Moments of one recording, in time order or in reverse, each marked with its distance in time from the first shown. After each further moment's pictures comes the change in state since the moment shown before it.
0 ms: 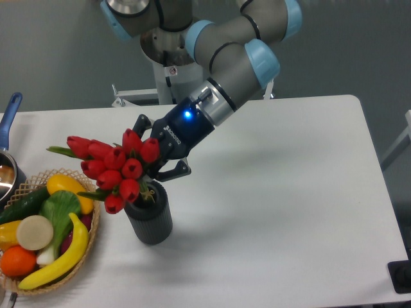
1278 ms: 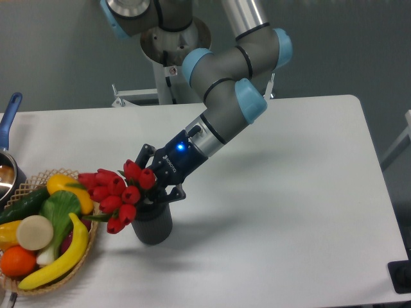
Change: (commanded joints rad) arm -0.018 -0.118 -0.118 0.000 0.095 0.331
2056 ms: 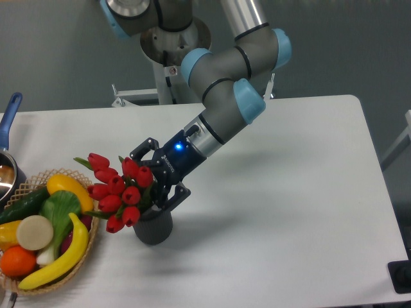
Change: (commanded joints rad) arm -0.017 -0.006 0.000 0.000 0.055 0.052
